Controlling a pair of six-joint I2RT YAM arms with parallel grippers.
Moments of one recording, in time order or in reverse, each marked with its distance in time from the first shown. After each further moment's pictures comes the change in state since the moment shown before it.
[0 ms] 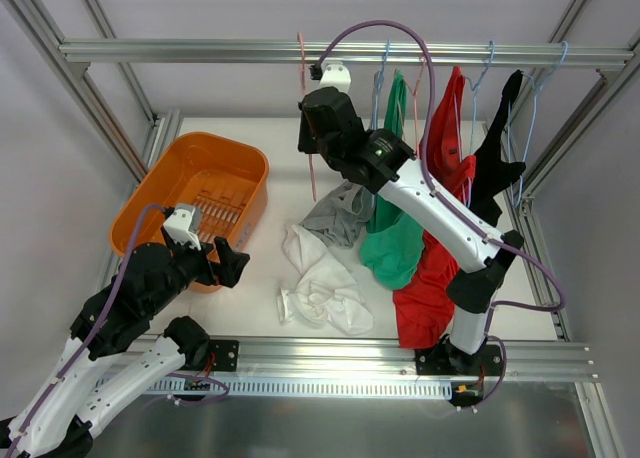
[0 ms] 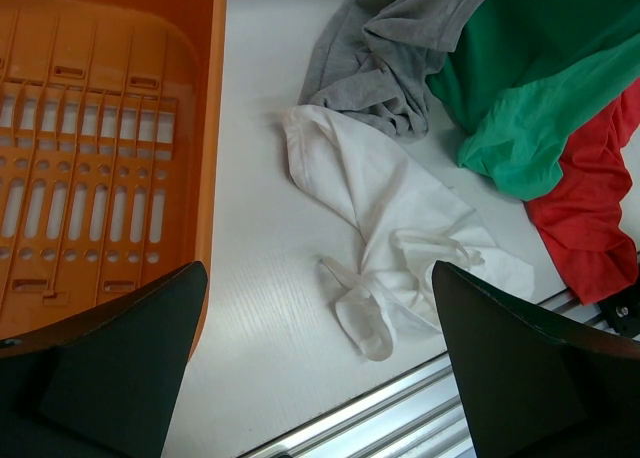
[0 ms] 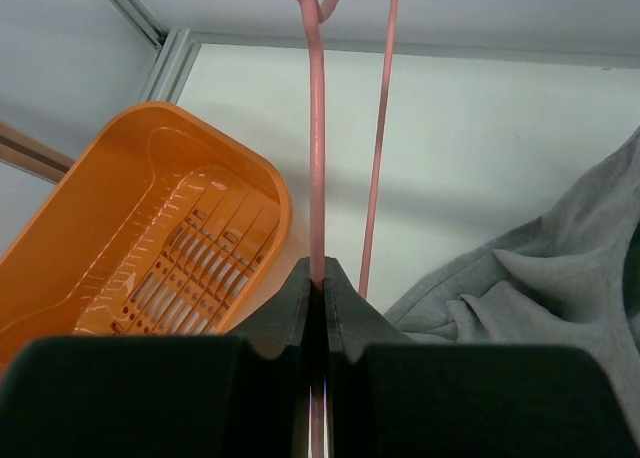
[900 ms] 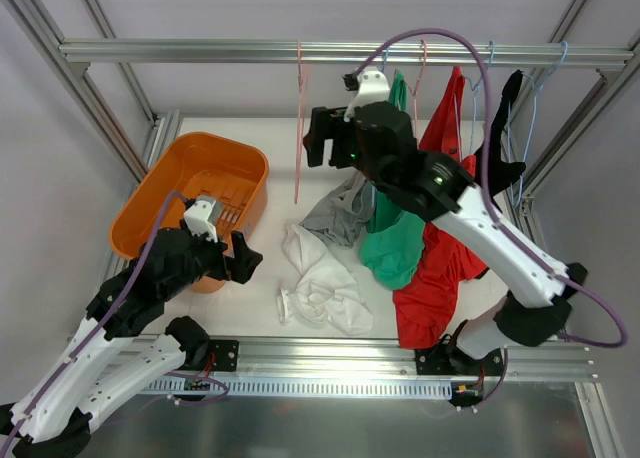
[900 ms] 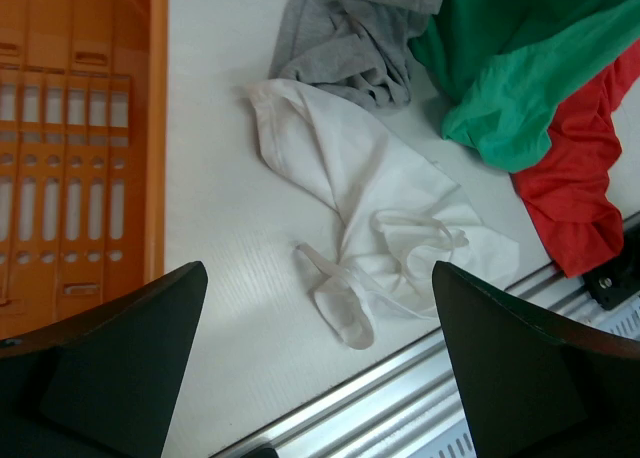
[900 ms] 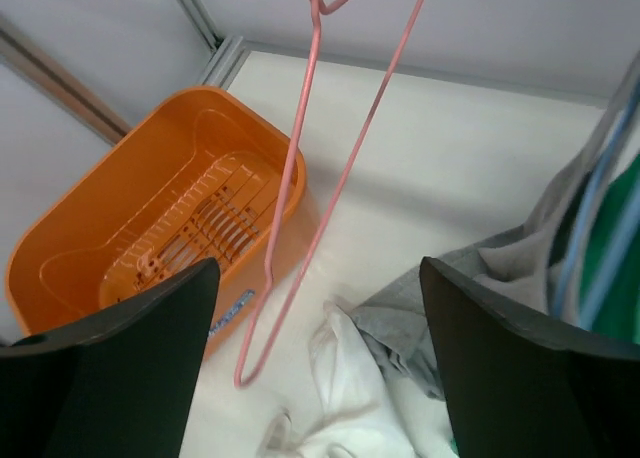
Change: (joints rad) left arm 0.000 0.105 0.003 0.025 0.067 -0.010; right arm 0.025 -0.269 -0.241 0.077 -0.068 -0.075
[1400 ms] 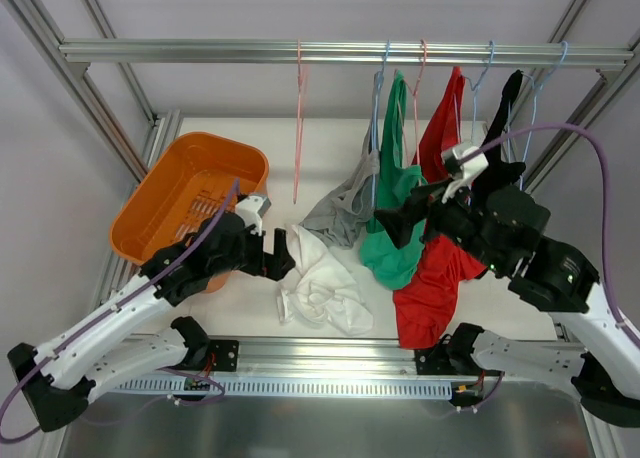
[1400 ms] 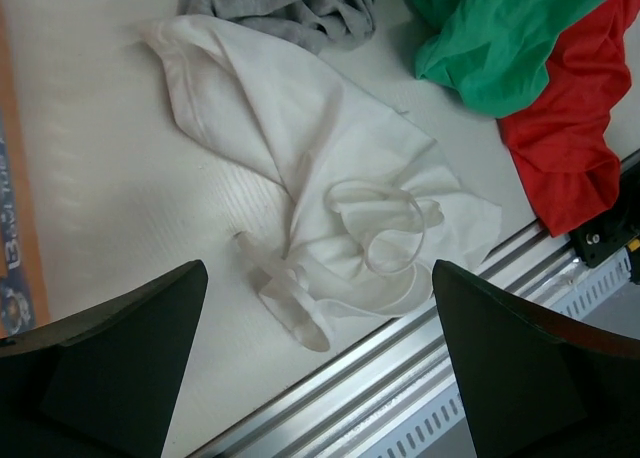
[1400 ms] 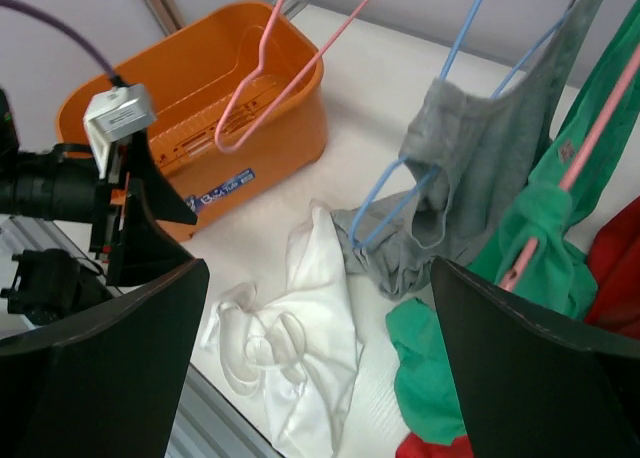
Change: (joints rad) left arm -0.087 0.286 -0.036 0.153 0.085 -0.085; right arm 0.012 -0.702 -0.553 -0.021 -0.201 -0.156
